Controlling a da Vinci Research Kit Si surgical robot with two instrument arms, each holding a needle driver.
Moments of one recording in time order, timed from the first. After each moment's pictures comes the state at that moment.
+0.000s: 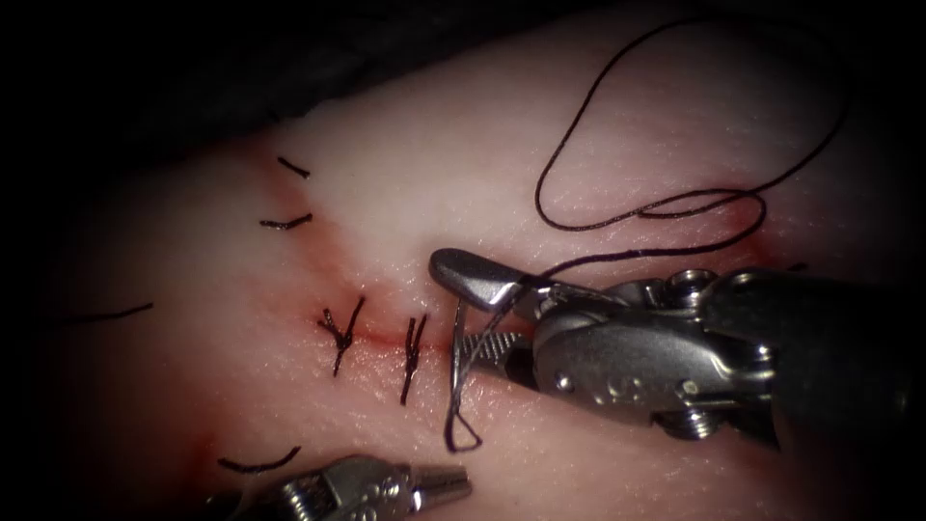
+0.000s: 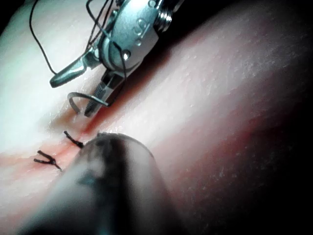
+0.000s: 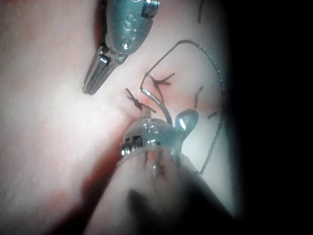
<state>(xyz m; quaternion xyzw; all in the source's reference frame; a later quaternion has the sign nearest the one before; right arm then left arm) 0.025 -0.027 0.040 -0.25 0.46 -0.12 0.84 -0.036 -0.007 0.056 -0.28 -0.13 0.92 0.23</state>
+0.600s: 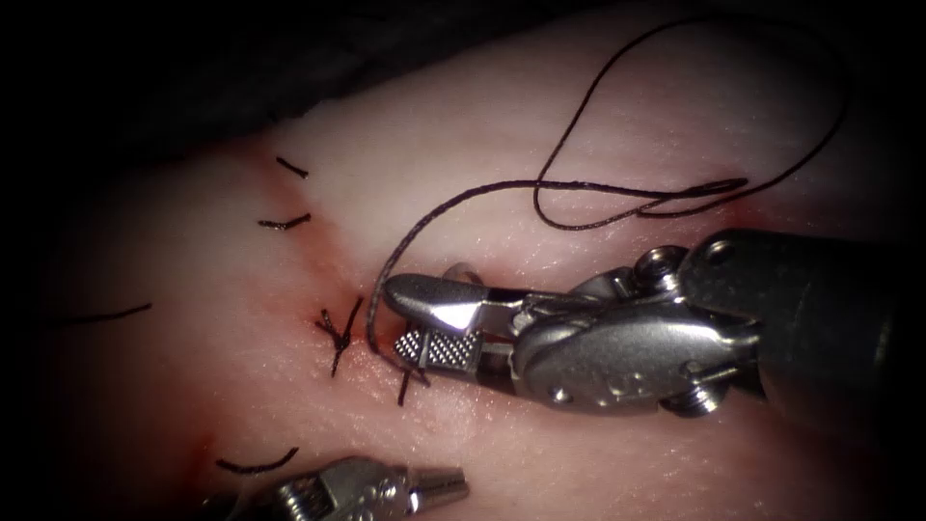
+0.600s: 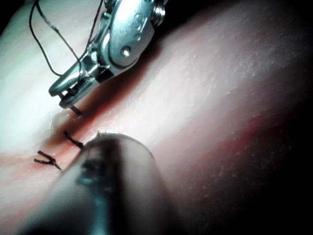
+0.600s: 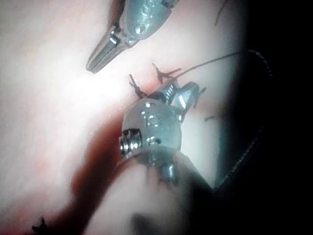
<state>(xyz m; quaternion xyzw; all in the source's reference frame) 0.026 -0.027 0.040 -0.20 0.52 -0.17 0.81 -0.036 -0.007 0.056 -0.28 -0.13 0.92 0.23</state>
